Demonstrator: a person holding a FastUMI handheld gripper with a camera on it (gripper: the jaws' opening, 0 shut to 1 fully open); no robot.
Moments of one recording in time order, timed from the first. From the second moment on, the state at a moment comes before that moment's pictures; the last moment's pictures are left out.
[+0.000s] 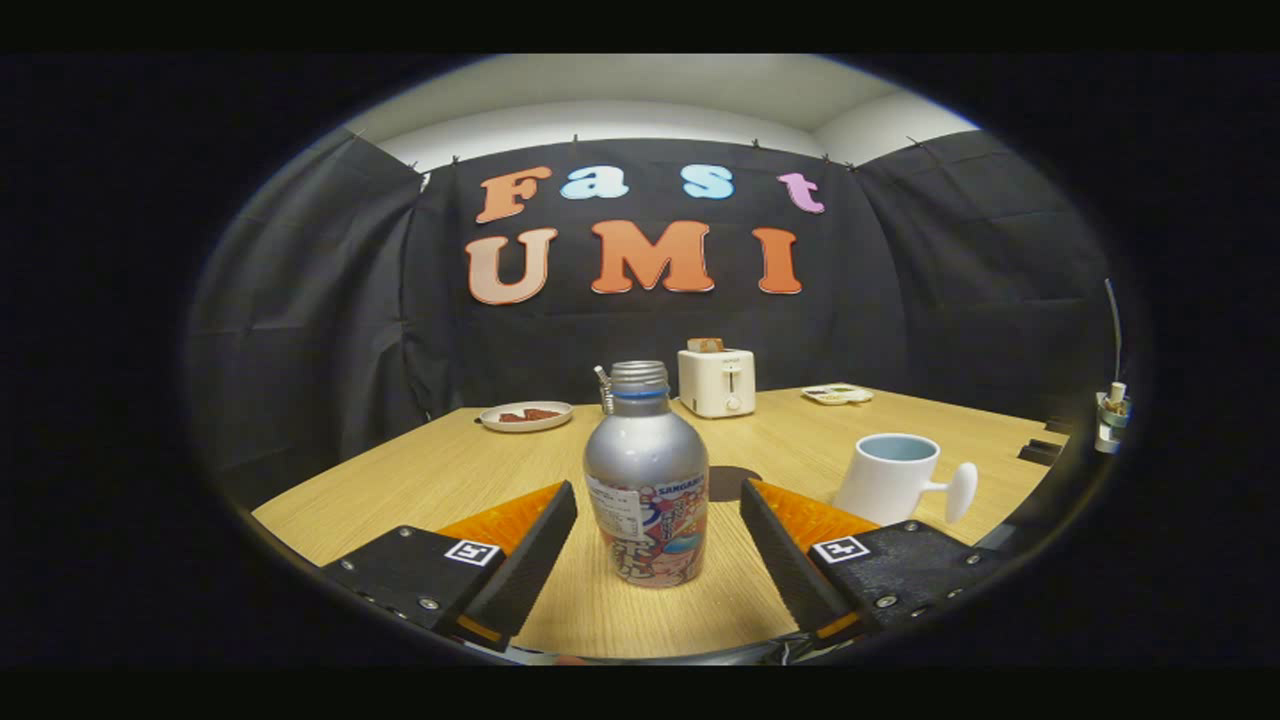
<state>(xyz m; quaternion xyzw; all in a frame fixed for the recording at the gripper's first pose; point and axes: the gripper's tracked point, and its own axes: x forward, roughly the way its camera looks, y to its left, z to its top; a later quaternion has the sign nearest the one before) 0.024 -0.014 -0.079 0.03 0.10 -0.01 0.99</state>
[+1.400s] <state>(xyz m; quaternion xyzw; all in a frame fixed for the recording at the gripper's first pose) 0.032 -0.011 -0.097 0.09 0.14 0.01 0.99</state>
